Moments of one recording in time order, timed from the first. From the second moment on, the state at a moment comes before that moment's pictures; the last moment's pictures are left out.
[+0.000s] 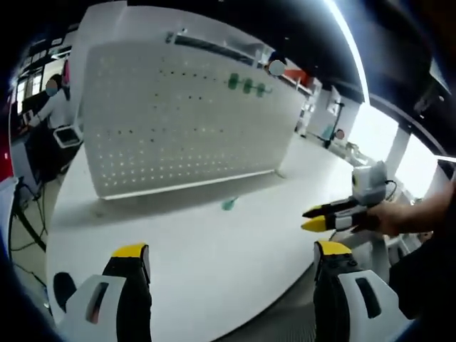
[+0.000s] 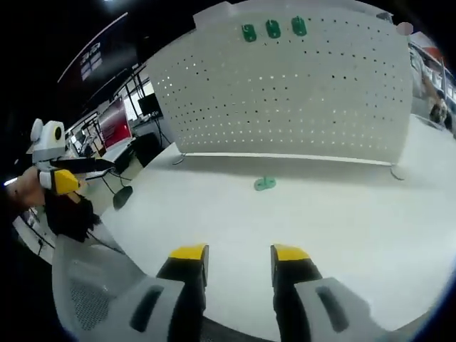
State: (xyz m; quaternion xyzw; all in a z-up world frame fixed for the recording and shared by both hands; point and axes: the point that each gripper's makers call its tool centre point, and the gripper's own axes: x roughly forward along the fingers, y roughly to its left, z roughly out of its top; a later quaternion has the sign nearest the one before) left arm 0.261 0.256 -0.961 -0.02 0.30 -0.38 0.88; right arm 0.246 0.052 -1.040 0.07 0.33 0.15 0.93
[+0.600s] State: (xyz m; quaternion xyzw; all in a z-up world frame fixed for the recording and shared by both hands) left arm 0.263 0.277 -0.966 -0.04 0.31 -0.34 0.89; right arm 0.336 0.062 -1.086 0.12 0.37 0.15 0.91
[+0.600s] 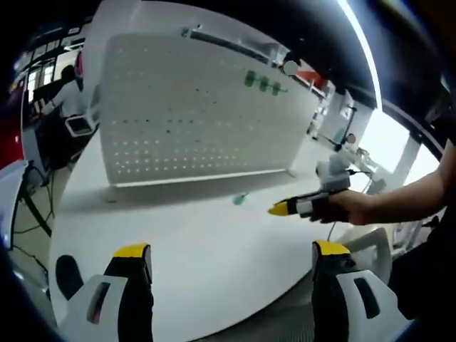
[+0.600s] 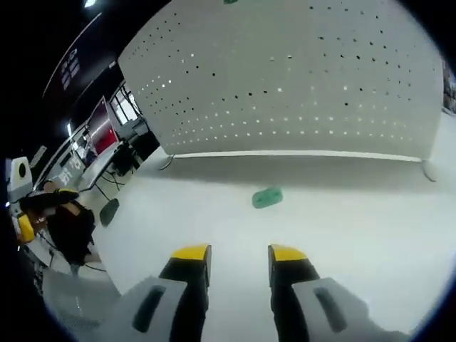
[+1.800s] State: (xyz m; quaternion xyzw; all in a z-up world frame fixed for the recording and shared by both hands) left arm 0.276 0.296 -0.969 -0.09 0.31 -0.30 0.90; right arm 0.430 0.050 -1.123 0.26 0.41 0.04 0.87
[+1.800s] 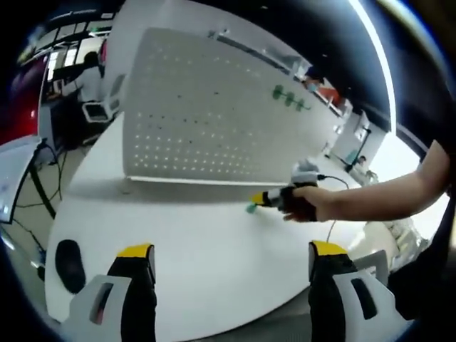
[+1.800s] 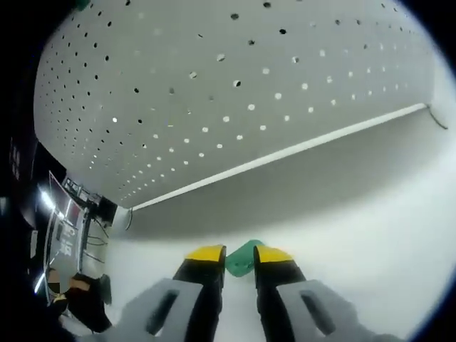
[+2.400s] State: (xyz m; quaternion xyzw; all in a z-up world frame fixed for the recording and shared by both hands) left arm 0.276 0.294 -0.970 -0.09 0.32 -0.30 0.90; right arm 0.425 0.048 -1.121 0.24 0.41 0.04 0.88
